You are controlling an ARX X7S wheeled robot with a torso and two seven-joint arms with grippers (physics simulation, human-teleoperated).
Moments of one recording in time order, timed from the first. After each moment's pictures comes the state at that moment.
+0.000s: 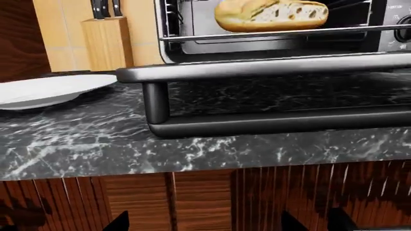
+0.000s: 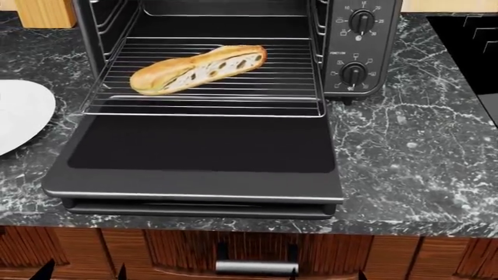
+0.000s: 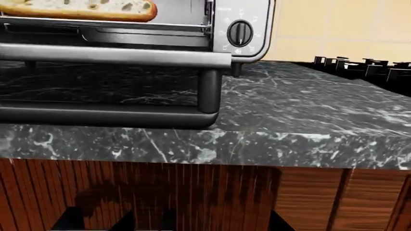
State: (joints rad) left arm 0.01 -0.13 0.16 0.03 -0.07 0.02 -0.14; right arm 0.01 0.12 -0.15 0.00 0.08 -0.01 0.16
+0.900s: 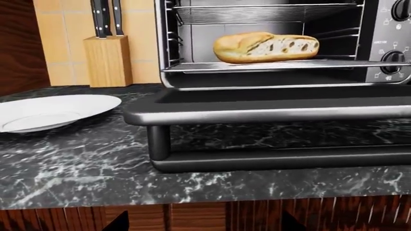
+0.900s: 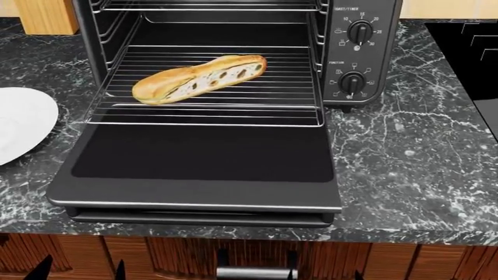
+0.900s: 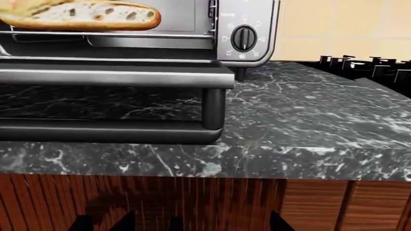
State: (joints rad) left arm 0.03 -0.07 0.08 0.06 -0.04 0.05 -0.06; right arm 0.01 0.06 -0.09 0.01 0.05 0.00 0.08
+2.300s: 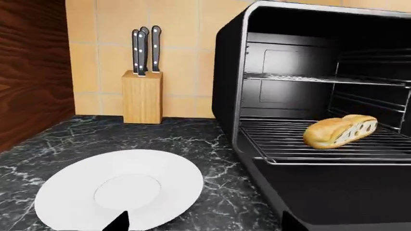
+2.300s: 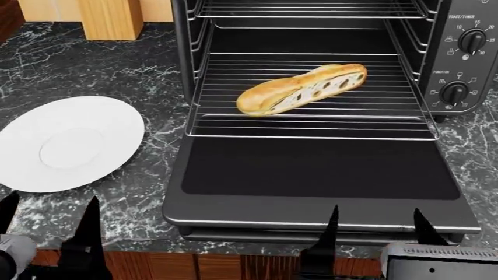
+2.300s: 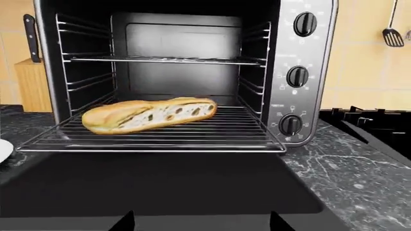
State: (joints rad) left arm -0.12 -0.22 0.04 0.68 -0.36 -0.66 -0.17; right arm 0.11 0.23 0.02 -0.68 0.27 0.71 0.20
